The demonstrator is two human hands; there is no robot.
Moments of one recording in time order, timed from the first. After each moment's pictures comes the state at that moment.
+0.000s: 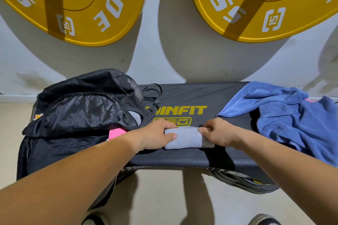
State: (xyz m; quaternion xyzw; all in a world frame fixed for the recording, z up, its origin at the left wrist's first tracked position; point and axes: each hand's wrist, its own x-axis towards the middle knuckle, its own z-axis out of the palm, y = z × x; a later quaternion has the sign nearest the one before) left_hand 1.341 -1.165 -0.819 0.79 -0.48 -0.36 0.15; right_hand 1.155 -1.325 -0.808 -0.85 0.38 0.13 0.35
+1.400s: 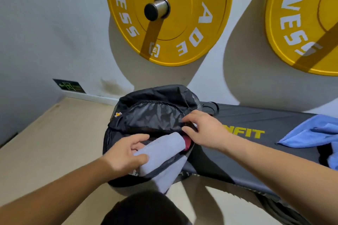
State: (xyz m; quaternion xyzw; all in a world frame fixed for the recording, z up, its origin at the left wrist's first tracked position) left_hand 1.393 -0.911 -0.709 0.85 -0.27 -0.30 0.33; right_hand 1.303 -1.190 -0.742 -0.95 0.06 -0.10 0.27
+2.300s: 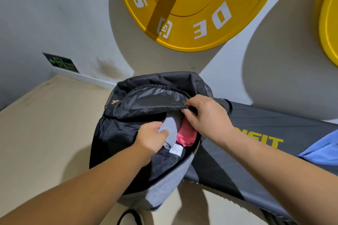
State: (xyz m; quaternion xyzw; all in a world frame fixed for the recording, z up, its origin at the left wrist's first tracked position) left_hand 1.439 -1.009 -0.803 0.82 -0.06 -0.22 0.53; right_hand 1.371 -1.192 -0.756 -0.96 0.07 -0.19 0.19
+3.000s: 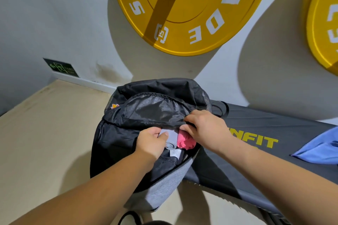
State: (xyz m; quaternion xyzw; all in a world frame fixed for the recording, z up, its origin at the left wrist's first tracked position) left_hand 1.431 -1.018 -0.819 0.82 0.02 -0.21 0.54; right_hand 1.354 -1.198 -0.775 -0.99 0.07 -0.06 0.11
